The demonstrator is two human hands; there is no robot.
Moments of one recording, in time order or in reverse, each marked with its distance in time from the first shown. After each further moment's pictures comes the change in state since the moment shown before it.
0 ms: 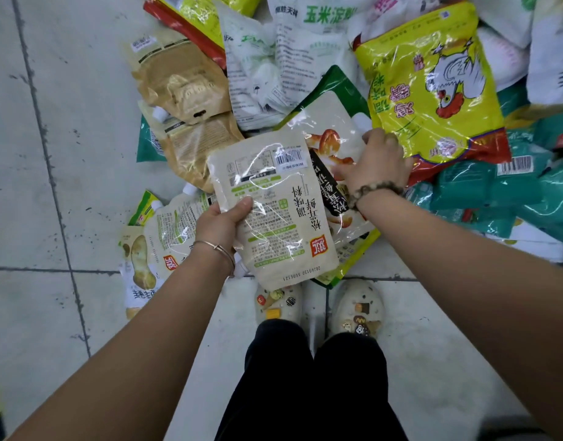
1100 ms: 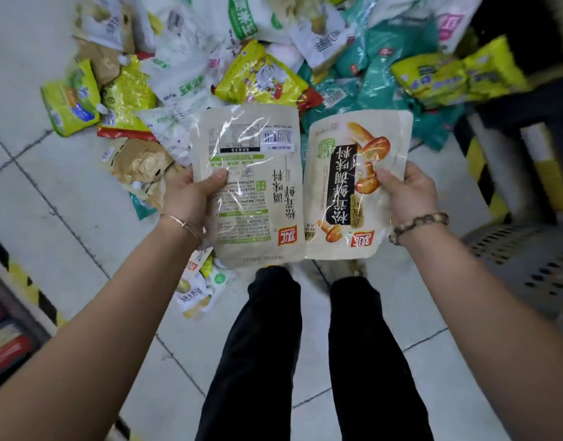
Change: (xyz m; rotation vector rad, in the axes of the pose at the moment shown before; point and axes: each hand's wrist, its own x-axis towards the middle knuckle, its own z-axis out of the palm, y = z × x) left_hand -0.243 0.115 0.048 0.455 -0.448 0.212; right_hand -0.272 0.140 -0.208 1.554 0.213 0.573
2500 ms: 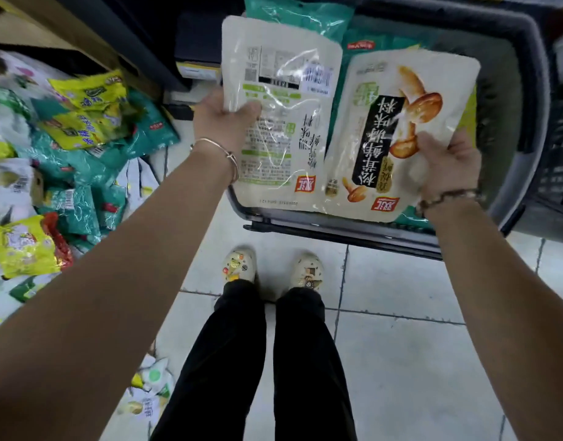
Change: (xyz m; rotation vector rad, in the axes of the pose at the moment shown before) left_hand -0.274 -0.262 0.533 0.791 -0.602 0.469; right_hand -0.131 0.174 -0.570 0.611 0.867 -0.186
